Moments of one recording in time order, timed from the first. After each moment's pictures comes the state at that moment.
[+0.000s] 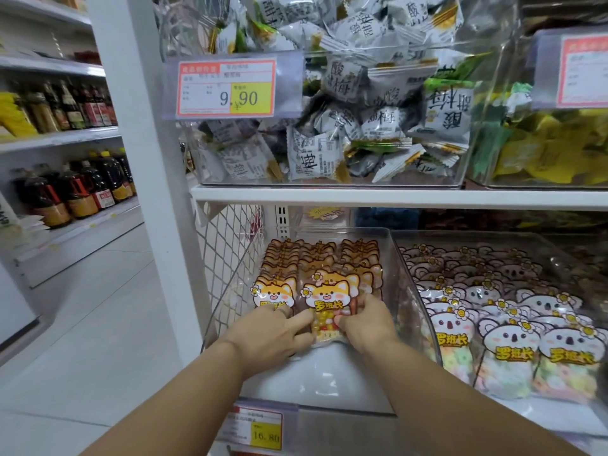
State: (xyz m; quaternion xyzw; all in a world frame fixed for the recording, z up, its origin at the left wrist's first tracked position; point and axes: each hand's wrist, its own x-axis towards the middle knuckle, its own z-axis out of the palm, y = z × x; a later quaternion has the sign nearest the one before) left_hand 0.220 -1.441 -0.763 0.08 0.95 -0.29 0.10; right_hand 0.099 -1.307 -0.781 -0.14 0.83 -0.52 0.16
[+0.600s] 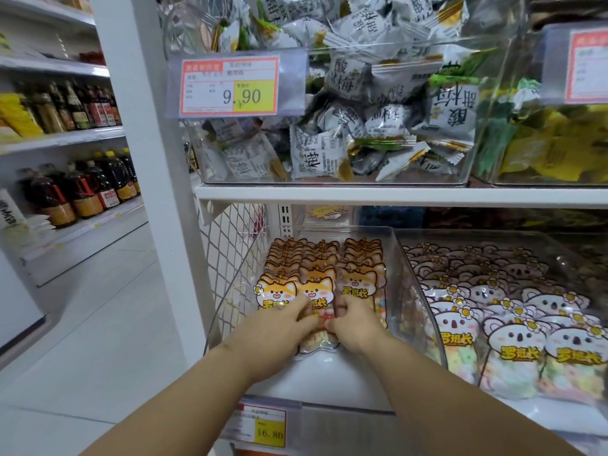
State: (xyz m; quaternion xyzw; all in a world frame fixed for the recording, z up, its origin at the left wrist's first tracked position) left_hand 0.228 -1.427 -0.756 -0.04 0.99 -0.11 0.03; right_hand 0.101 -1.322 -0.784 -0.25 0.82 -0.46 0.23
